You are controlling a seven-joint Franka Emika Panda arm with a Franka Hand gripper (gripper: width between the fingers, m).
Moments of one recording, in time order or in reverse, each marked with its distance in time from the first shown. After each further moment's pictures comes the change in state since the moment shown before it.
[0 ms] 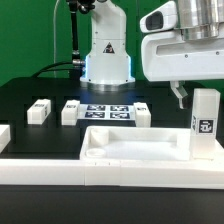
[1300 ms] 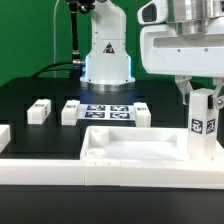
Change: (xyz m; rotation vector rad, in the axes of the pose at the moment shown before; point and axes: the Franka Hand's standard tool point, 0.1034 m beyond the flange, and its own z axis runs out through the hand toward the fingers) arm 0.018 0.007 -0.007 0.006 -0.004 0.531
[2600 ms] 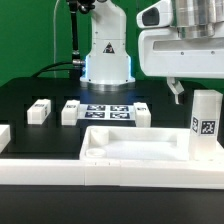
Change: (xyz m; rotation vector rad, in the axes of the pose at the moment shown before) arm -0.013 0.006 0.004 -0.078 -0.030 -0.560
